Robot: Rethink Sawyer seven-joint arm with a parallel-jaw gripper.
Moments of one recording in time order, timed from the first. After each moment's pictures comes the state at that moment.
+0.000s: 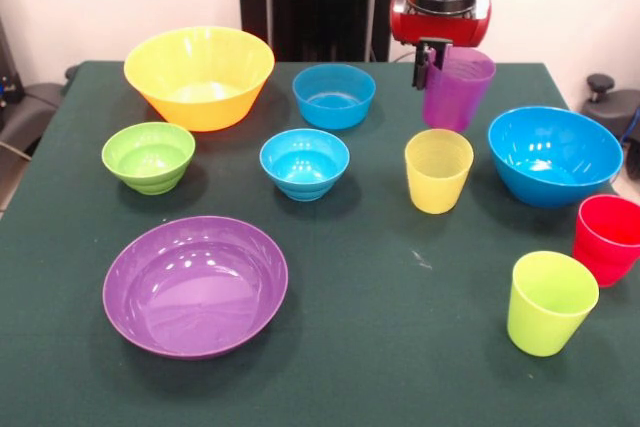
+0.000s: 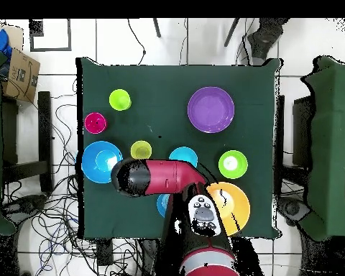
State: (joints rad) arm -0.17 -0.72 0.09 1.89 -0.08 0.50 1.93
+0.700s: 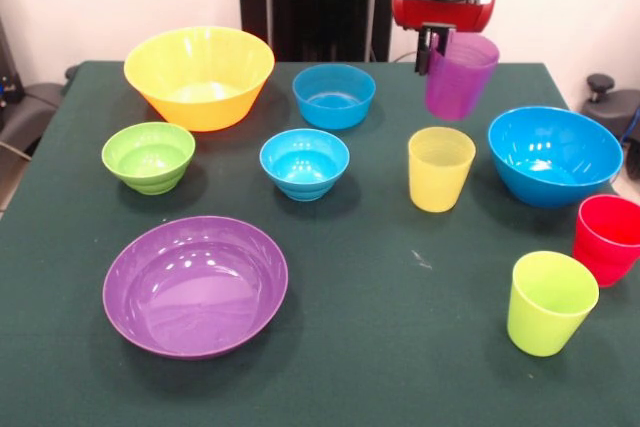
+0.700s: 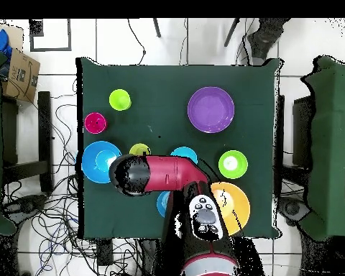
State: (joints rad) arm -0.18 -0.76 0.11 1.88 -0.08 0.60 1.93
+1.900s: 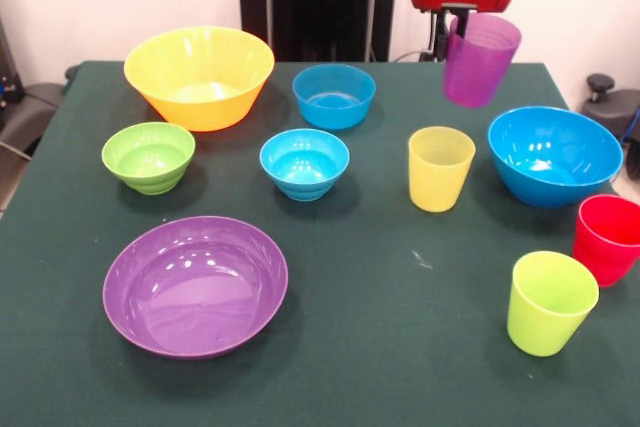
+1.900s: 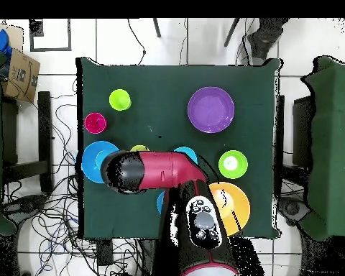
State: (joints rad) arm -0.19 -0.81 0.15 1.86 -0.08 0.64 1.93
